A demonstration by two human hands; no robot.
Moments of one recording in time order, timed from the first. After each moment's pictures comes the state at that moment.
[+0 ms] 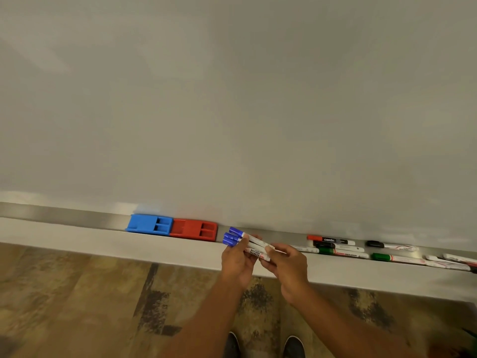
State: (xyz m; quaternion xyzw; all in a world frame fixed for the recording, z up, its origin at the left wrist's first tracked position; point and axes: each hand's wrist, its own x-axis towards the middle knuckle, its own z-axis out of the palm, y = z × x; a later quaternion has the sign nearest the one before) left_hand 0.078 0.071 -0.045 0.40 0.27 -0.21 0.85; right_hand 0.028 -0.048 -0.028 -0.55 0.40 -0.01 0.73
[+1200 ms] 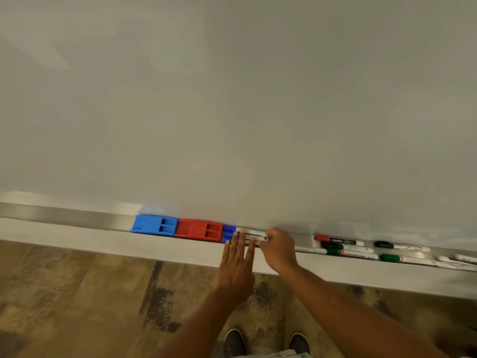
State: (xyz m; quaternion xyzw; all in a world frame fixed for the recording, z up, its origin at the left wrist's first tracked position) left_hand 0.070 0.114 -0.082 0.96 -0.22 -0.15 0.04; right_hand 0.089 -0.030 -0.038 -0.88 0.27 0.06 0.39
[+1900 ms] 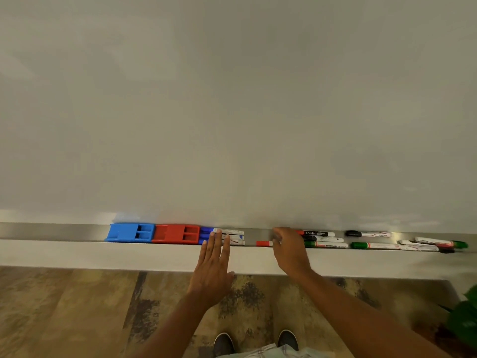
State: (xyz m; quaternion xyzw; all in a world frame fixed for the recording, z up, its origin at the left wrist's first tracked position) left_hand 0.067 0.128 -0.067 0.95 -0.26 -0.14 0.07; right_hand 0.039 -0.110 -0.032 -0.91 0.20 -0.03 0.36
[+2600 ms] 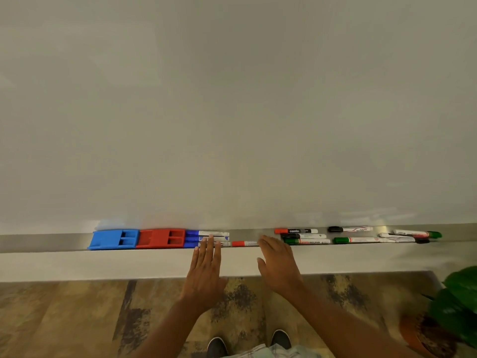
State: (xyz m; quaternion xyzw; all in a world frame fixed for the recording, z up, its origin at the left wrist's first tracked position) left_hand 0.054 0.113 -0.070 0.95 -0.27 -0.15 0.06; right_hand 0.000 -0.116 -0.065 -0.98 0.09 0.02 0.18
